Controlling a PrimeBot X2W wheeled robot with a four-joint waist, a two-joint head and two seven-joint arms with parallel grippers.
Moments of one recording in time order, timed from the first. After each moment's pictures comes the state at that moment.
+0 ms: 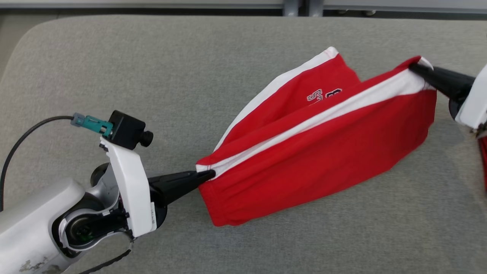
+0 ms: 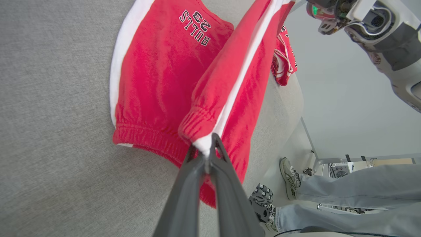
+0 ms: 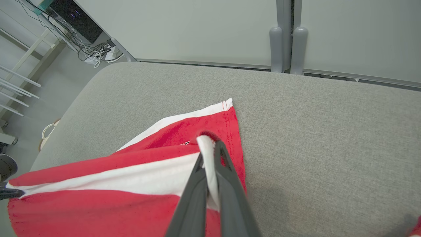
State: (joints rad) left arm -0.80 0.80 -1.13 -0.13 -1.62 -0.12 0.35; right arm -1.06 -0.85 1.07 0.31 1.48 0.13 0.26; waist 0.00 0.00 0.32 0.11
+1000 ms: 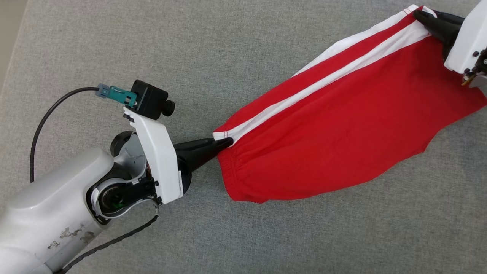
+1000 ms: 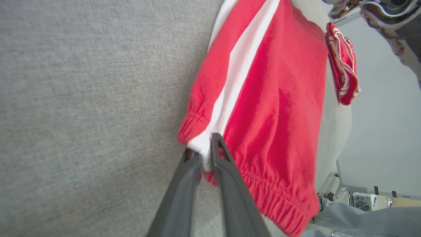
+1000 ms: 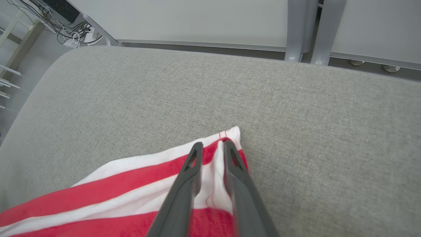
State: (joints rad) left arm -0.90 0.62 -1.12 0.06 -1.53 -0.13 0.32; right arm -1.30 -0.68 1.13 0.58 1.39 0.13 0.29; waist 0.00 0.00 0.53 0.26
